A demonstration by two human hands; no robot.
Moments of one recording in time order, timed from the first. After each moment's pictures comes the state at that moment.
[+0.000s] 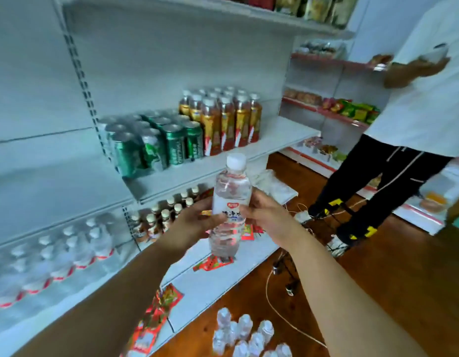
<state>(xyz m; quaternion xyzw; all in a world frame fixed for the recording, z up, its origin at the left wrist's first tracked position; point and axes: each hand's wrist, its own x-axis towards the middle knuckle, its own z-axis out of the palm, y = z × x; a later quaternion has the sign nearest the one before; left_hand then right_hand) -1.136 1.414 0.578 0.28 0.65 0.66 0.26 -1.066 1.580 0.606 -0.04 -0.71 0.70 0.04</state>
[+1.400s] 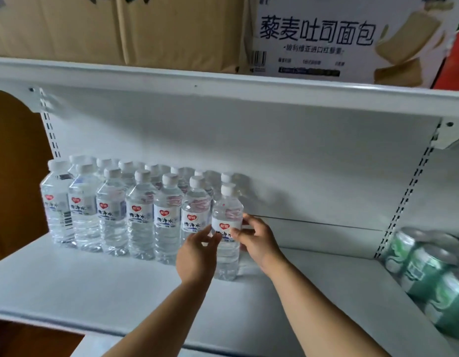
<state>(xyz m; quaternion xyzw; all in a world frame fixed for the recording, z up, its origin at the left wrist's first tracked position) -1.303 0.930 0.608 -0.28 0.78 0.49 -0.28 -1.378 1.032 0.619 0.21 -0.72 0.66 -0.05</state>
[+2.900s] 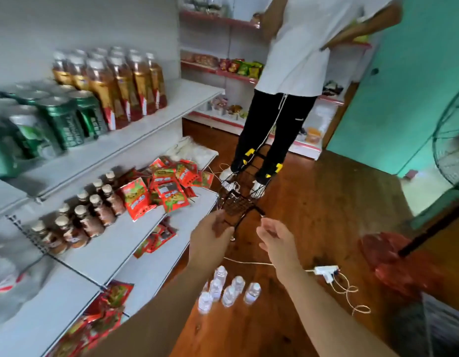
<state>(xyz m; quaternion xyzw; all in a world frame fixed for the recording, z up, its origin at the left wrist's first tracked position) -1.017 1.469 0.506 0.33 0.76 0.53 0.19 -0.898 1.563 0.496 -0.45 -0.63 0.55 0.30</state>
